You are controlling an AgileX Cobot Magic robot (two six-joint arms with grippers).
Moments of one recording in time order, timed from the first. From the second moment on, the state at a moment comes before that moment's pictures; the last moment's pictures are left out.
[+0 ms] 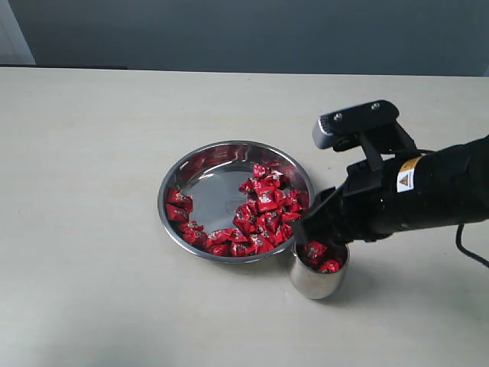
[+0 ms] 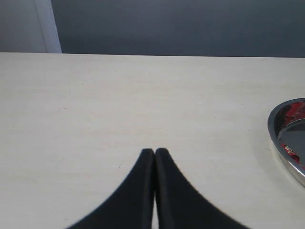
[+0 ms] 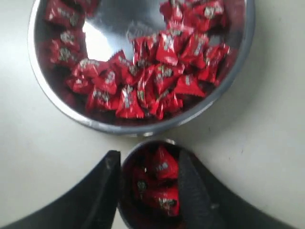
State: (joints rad) left arm 0.10 0.10 0.00 0.00 0.24 -0.06; right arm 0.63 1.31 -0.66 0.24 0.40 -0.05
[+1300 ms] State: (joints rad) left arm 0.10 0.10 0.00 0.00 0.24 -0.06; right arm 0.63 2.11 -1.40 0.11 0.59 -0.13
